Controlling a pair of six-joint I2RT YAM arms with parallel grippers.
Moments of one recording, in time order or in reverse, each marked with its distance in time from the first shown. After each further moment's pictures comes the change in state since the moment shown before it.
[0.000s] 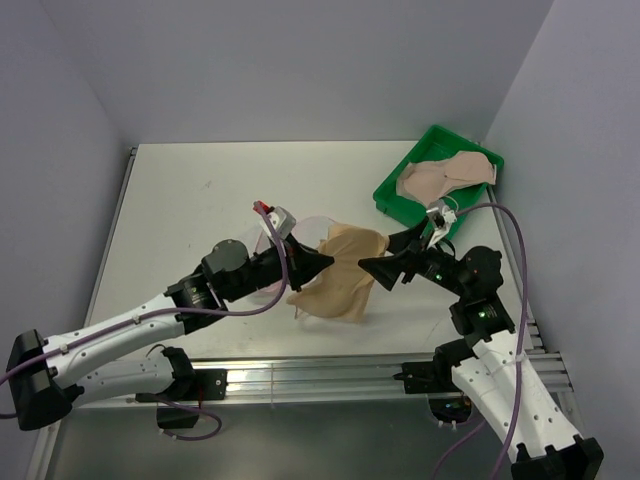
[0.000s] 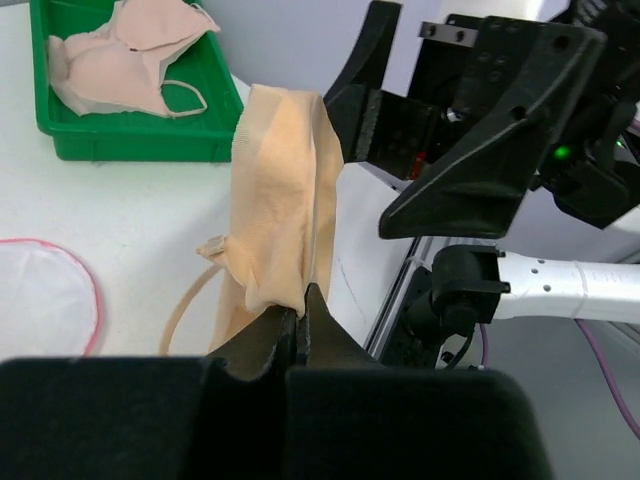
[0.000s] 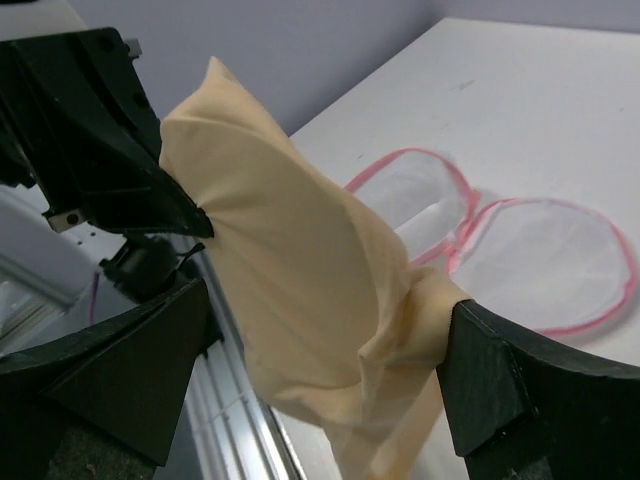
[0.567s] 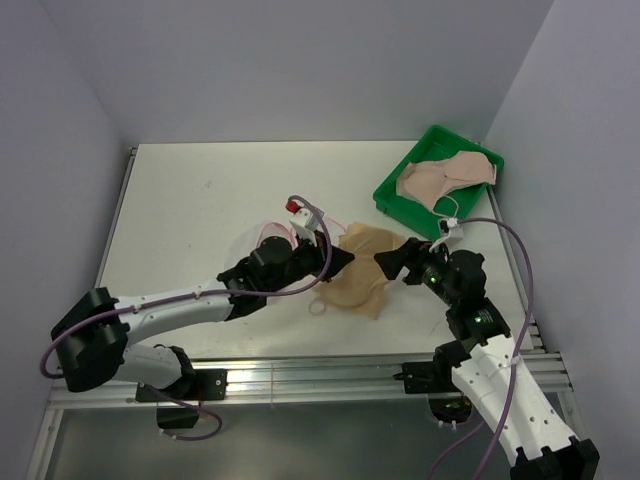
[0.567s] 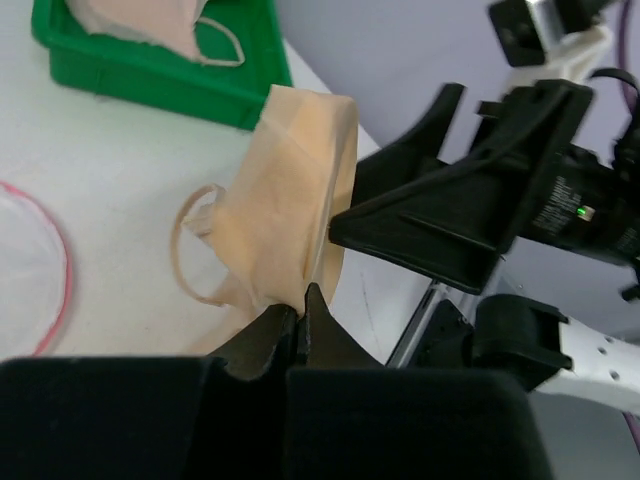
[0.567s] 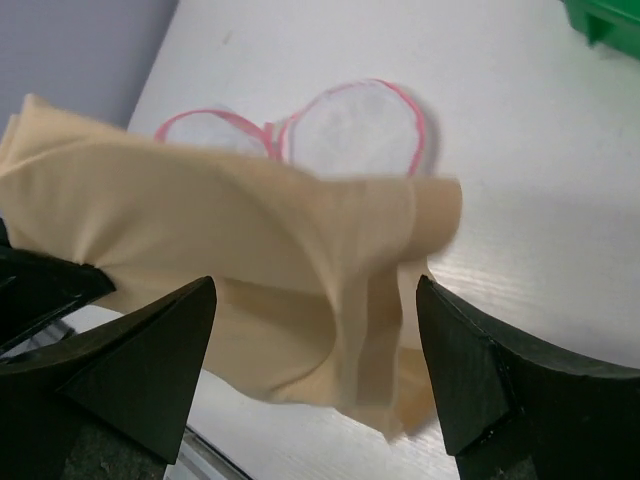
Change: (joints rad) left arm 0.000 0.351 0.007 0.230 -0.106 -0.181; right arm 0.000 -0.035 -0.082 -0.343 0.487 0.076
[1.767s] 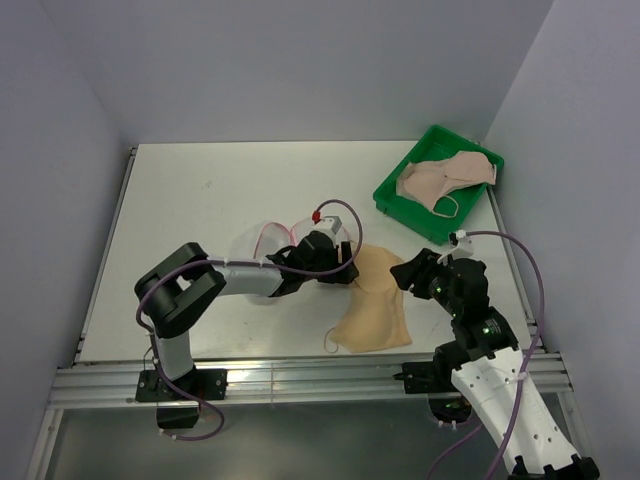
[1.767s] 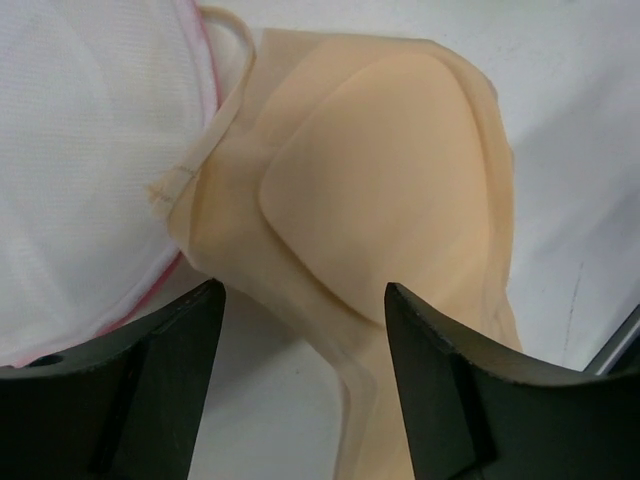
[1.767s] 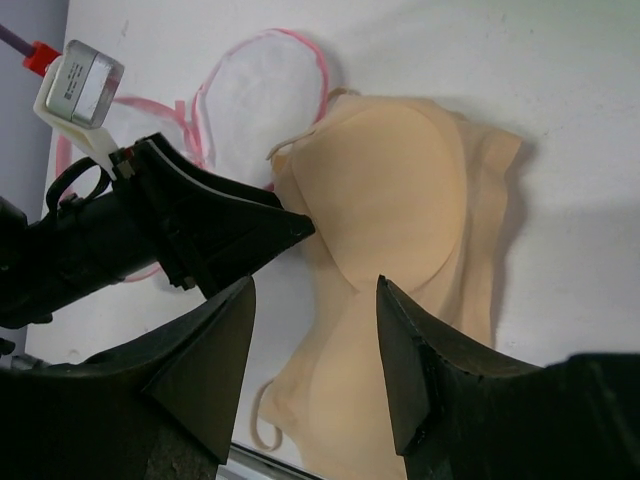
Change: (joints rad) left arm 0.084 0.472 0.178 -0.195 -0.019 -0.104; right arm 0.000 -0.097 0.031 -0.281 0.121 0.056
